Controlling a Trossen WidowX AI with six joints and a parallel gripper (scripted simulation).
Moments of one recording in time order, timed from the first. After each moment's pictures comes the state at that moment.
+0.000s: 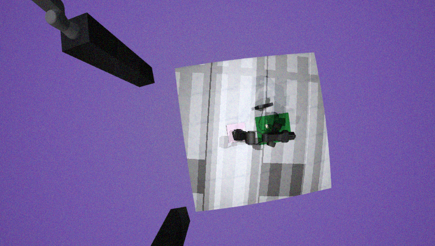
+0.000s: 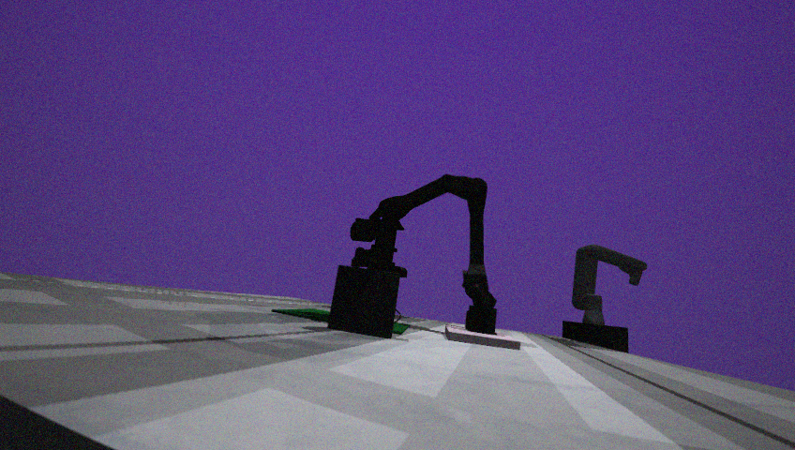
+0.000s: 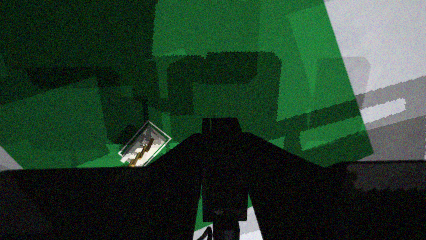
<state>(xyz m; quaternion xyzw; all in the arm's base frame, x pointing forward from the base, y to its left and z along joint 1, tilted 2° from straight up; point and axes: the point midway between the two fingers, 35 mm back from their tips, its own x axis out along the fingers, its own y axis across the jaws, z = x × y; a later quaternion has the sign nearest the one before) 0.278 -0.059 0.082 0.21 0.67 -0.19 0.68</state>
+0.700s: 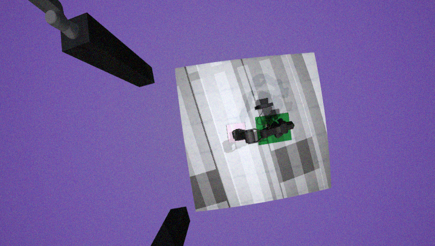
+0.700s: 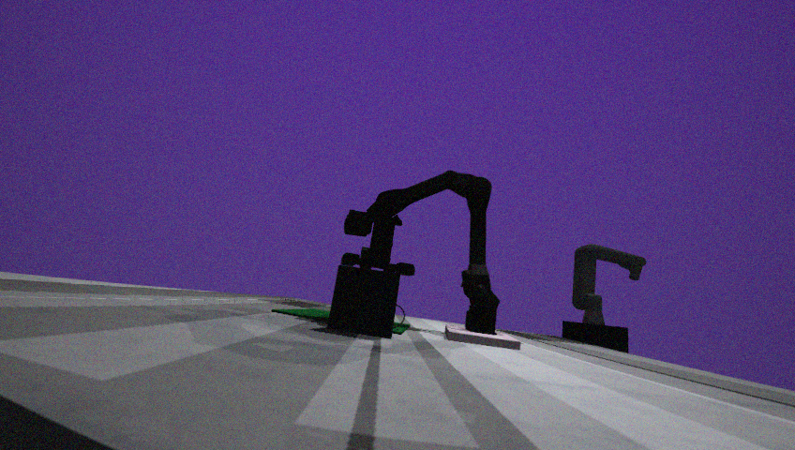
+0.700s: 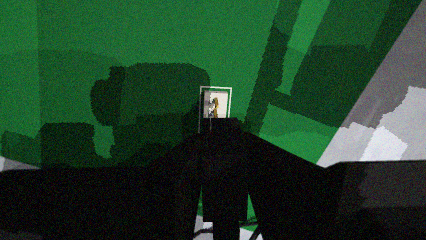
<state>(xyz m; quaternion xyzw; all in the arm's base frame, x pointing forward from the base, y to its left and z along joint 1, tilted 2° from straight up) 0.280 -0.001 0.083 0.43 0.57 -0.40 0.57</state>
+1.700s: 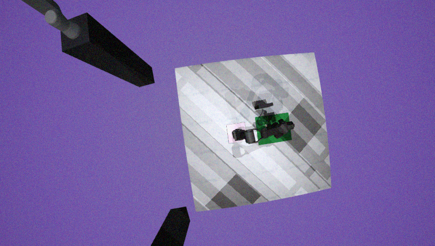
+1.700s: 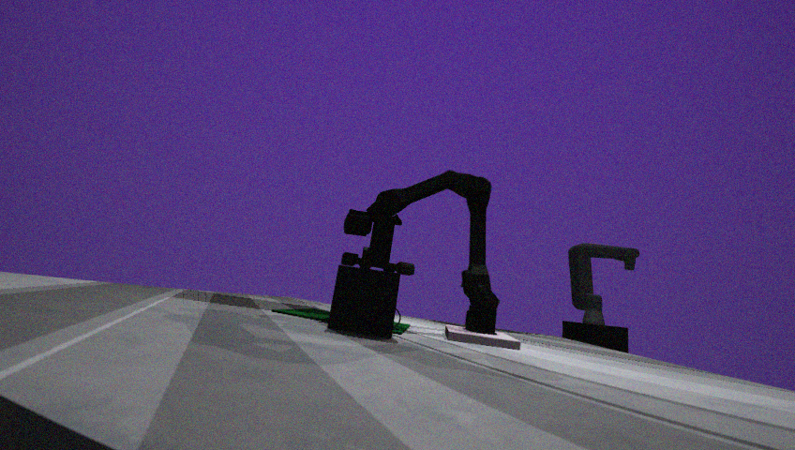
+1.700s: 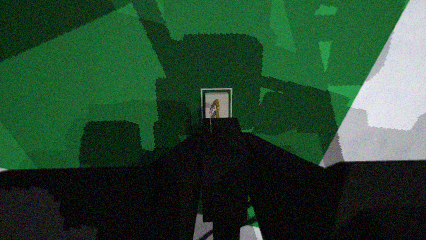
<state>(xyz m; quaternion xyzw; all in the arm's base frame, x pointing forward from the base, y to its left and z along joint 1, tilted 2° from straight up) 0.282 -0.002 0.085 0.45 0.56 -0.42 0.56</state>
